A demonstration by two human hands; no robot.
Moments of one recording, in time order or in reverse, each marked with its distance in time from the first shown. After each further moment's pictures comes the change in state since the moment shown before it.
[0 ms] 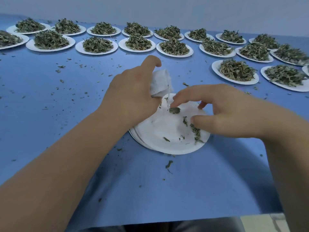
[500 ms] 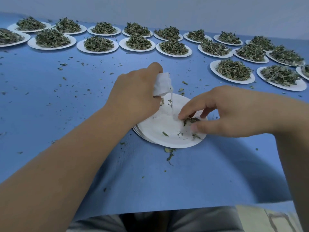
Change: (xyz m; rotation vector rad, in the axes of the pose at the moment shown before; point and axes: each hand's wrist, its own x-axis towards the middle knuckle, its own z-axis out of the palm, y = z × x) left_hand 0.001 -0.006 0.009 0.113 0.007 0.068; right_hand -0.012 -0.008 -0.010 -0.103 -0.156 0.010
